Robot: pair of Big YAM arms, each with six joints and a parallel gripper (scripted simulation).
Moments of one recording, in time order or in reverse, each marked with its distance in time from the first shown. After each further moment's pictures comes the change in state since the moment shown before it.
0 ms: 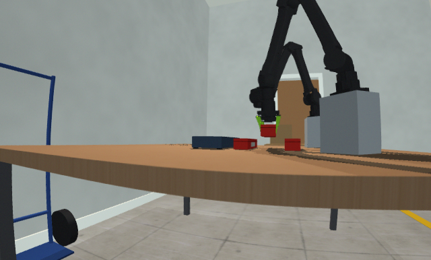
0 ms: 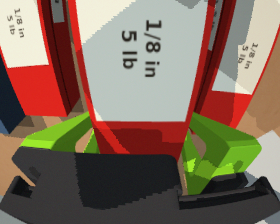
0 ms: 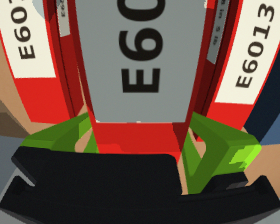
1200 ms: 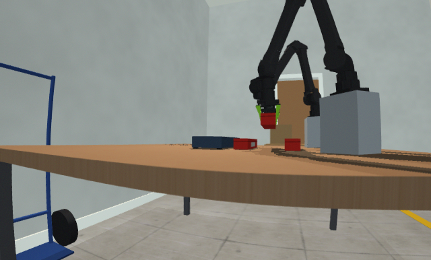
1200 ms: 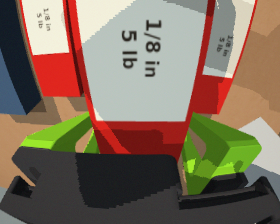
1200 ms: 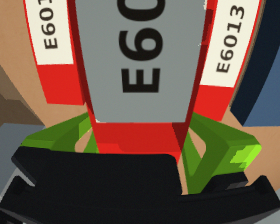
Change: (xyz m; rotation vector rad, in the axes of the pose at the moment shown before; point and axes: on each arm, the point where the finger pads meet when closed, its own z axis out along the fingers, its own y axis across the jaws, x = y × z) left arm 0.000 0.000 -0.051 -0.001 -0.002 -0.001; right arm -0.001 0.000 -0.051 0.001 -0.002 -0.001
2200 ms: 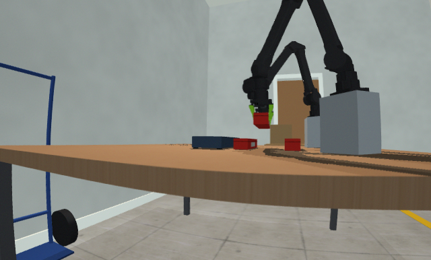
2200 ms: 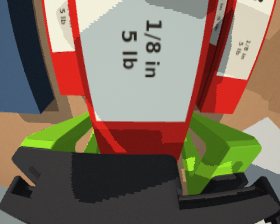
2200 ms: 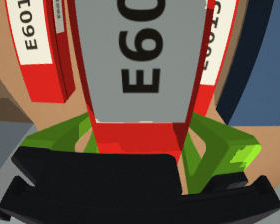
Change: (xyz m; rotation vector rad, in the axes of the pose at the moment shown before) left arm -0.001 0.033 -0.002 0.001 0.007 -0.008; right arm 0.001 -0.035 -0.002 0.001 0.004 -0.007
